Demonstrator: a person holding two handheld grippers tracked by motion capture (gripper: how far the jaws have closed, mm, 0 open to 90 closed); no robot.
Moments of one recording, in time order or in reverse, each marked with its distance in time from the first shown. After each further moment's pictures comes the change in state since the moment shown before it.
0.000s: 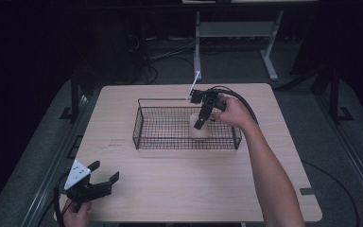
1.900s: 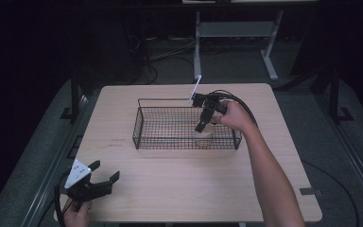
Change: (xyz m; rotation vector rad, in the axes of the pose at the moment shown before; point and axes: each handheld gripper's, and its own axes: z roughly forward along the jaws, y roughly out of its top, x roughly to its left) left arm 0.001 0.000 0.003 0.010 0.001 -0.004; right arm -0.004 -0.008 0.014 -0.008 0.020 0.009
